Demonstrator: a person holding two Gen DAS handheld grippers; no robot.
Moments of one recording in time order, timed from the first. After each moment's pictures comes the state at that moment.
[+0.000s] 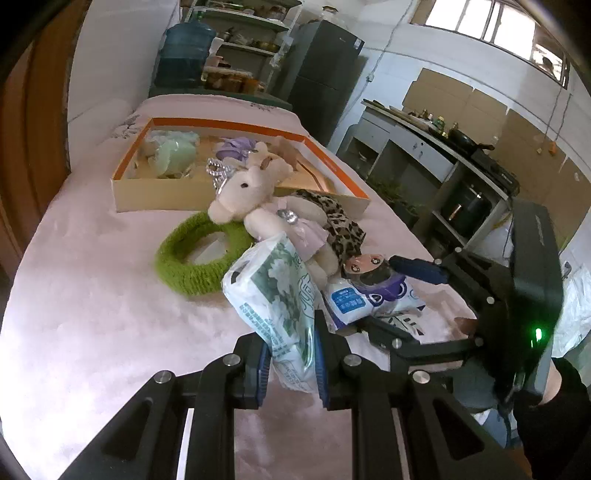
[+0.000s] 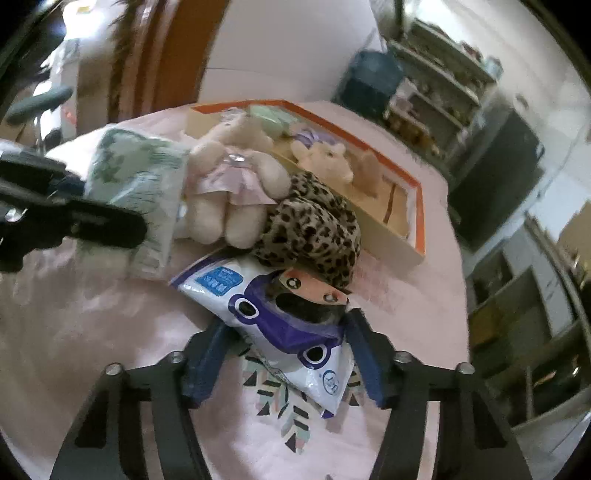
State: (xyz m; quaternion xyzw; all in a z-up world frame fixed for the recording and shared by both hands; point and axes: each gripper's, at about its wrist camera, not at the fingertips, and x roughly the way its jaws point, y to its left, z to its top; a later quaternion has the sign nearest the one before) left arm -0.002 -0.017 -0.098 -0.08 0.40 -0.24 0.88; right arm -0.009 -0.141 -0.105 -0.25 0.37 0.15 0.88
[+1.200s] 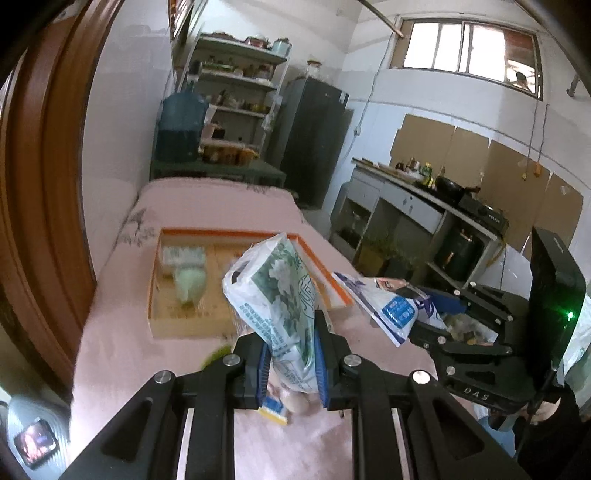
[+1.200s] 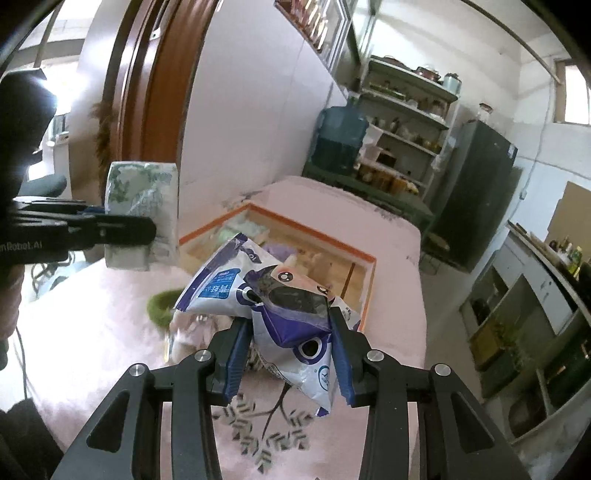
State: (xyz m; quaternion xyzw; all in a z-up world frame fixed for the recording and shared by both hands) left arm 0.004 0.006 0.015 -0.08 0.28 -0.23 0.93; right arm -0.026 -0.161 0.021 -0.17 0.27 0.15 0.94
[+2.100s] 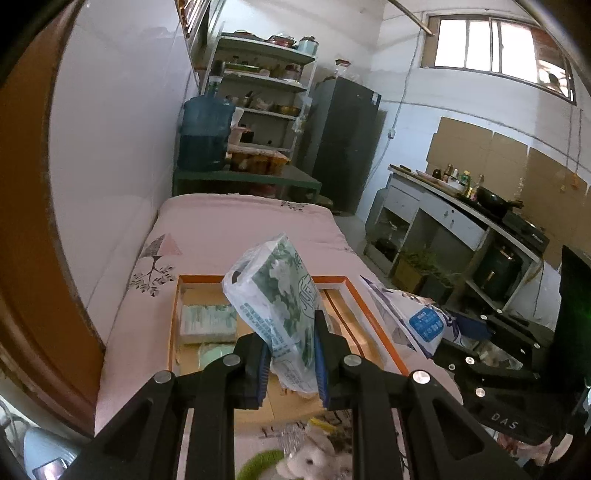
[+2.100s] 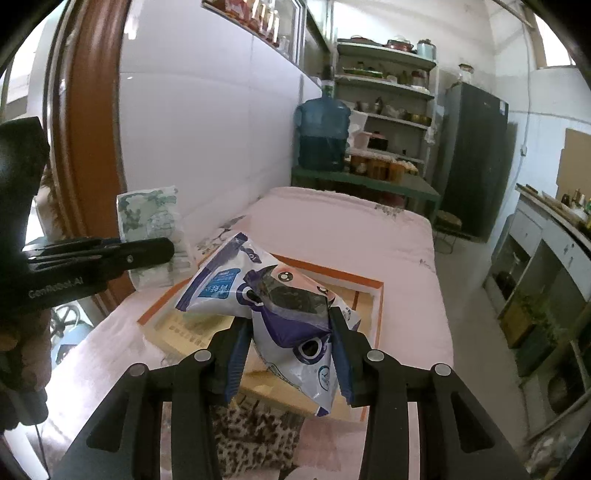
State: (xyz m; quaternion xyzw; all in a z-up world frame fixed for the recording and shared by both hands) left arm 0.134 -0.005 0.032 -0.07 0.29 -0.17 0.94; right arm 0.100 -0.166 0.045 -0.07 0.29 0.16 0.94
